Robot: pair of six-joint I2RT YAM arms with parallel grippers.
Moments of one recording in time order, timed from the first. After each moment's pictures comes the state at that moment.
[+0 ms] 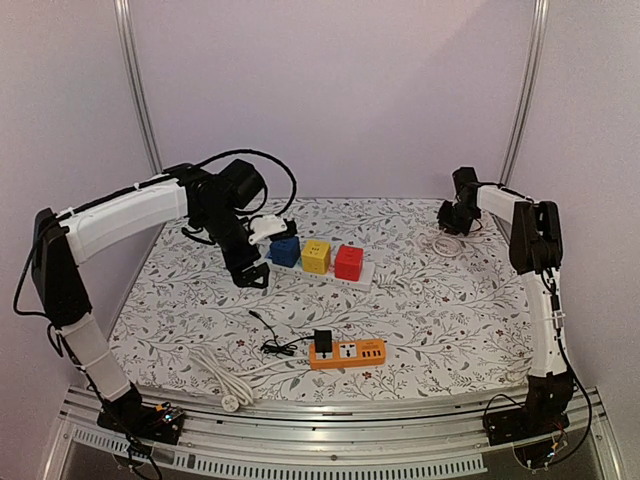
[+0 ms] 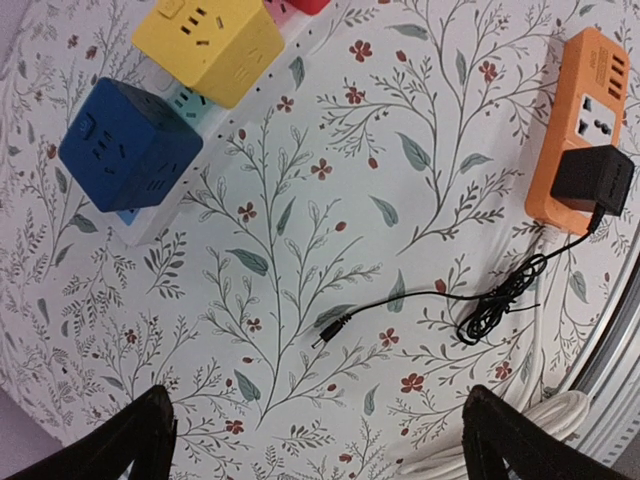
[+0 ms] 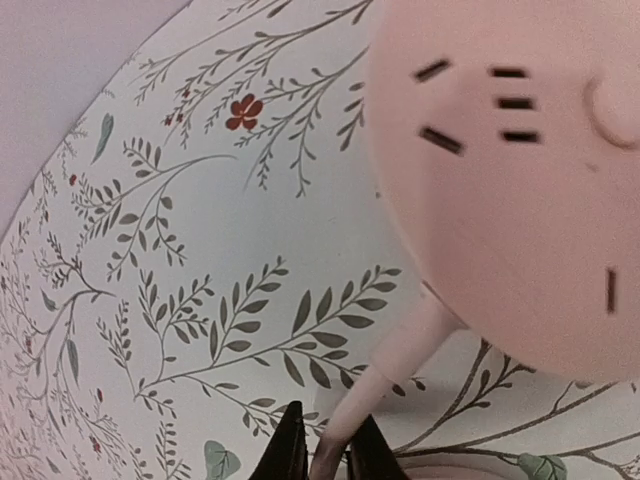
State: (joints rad) left arm -0.65 1.72 1.54 -1.05 0.04 0.49; right arm 0.10 2.54 2.18 -0.63 -0.04 0.61
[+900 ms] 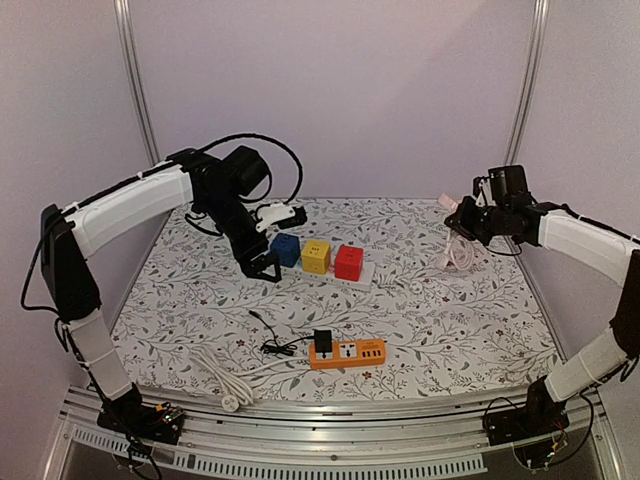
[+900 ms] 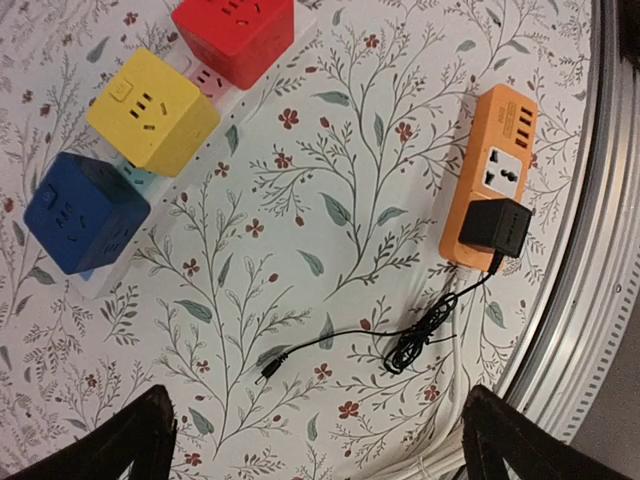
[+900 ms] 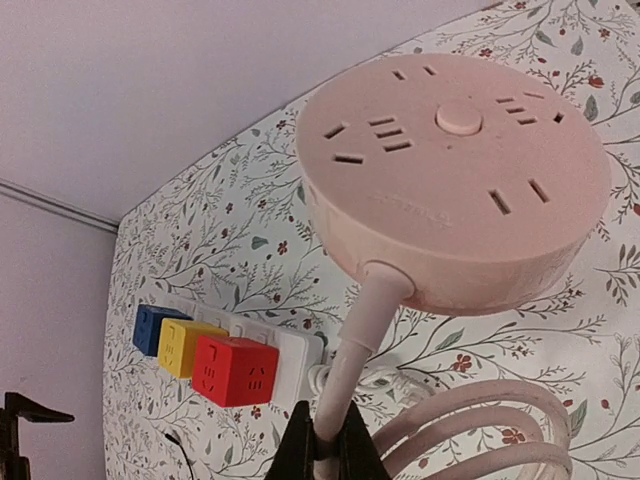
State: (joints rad) left arm -0.65 1.79 1.69 -1.15 0.23 0.46; right arm 0.24 1.46 1.10 -0.26 -0.20 0.70
